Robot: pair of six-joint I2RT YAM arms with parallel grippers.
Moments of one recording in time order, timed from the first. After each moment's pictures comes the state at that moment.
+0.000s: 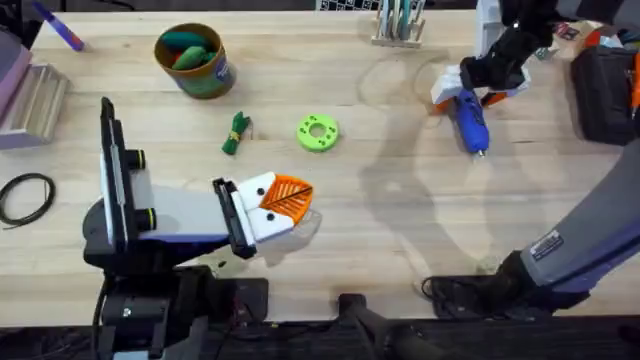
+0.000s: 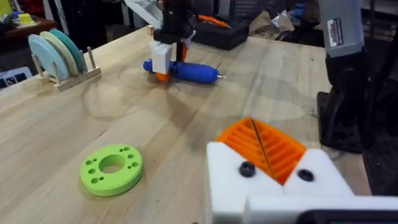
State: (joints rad) left arm 0.05 0.01 0.01 -0.14 1.23 0.08; right arm -0.10 2.02 1.53 -0.97 0.01 -0.13
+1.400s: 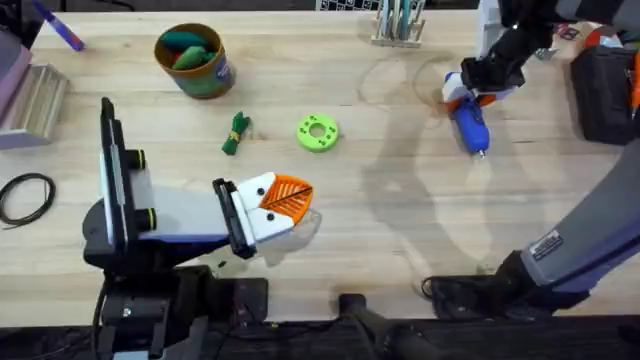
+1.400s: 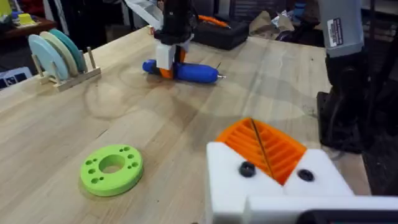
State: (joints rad) left arm 0.05 0.01 0.01 -0.14 1.23 0.08; right arm -0.10 2.02 1.52 -0.97 0.02 -0.11
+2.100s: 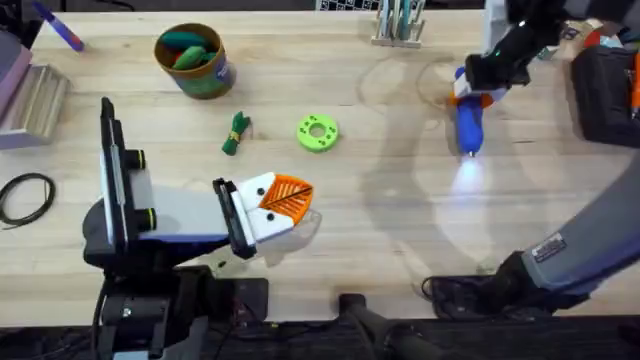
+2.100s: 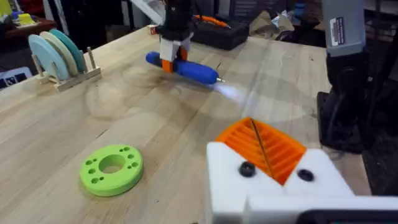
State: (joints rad) left arm 0.05 0.01 0.01 -0.14 1.23 0.08; right arm -0.10 1.97 1.51 -0.98 0.02 -0.07
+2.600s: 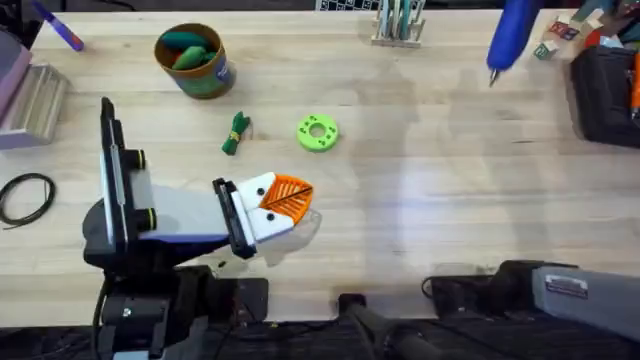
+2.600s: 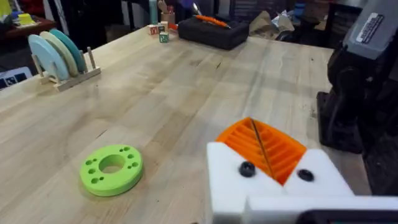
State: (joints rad) left arm 0.05 0.01 0.01 -0.14 1.23 0.08; right arm -0.10 1.40 1.50 -0.79 -0.20 0.04
